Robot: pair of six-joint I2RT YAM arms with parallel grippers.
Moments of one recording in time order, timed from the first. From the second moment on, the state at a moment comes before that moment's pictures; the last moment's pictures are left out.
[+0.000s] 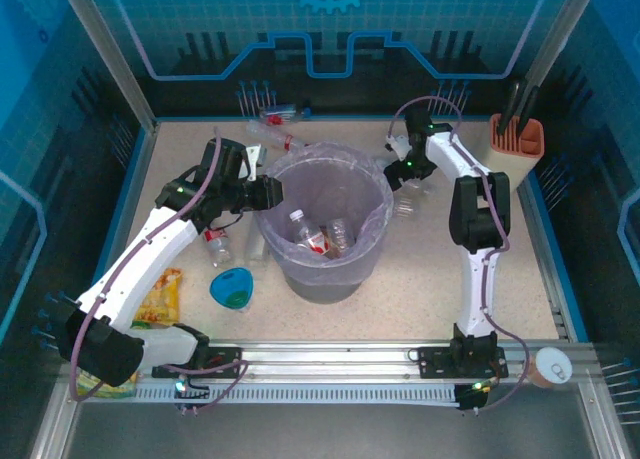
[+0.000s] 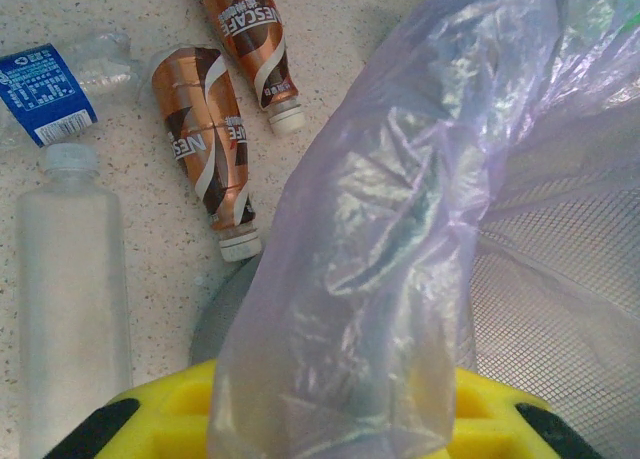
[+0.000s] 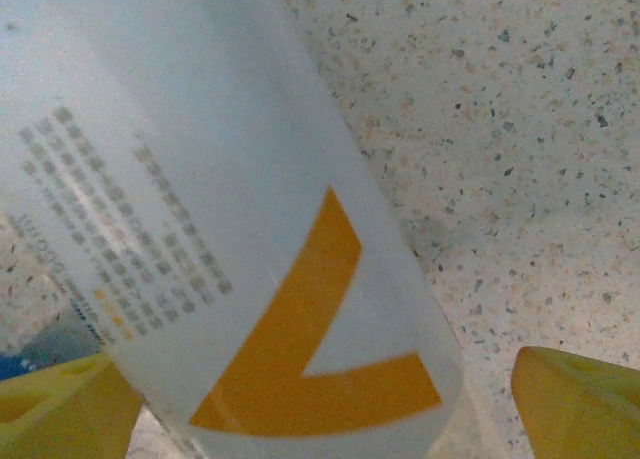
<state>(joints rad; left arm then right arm) -0.37 1.27 1.26 -0.77 0.22 -0.48 0.14 2.25 1.90 -0.92 -0.05 -0.37</state>
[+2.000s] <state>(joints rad) -0.37 1.29 1.27 -0.77 0.22 -0.48 0.44 1.79 2.44 -1.42 -0.33 0.14</state>
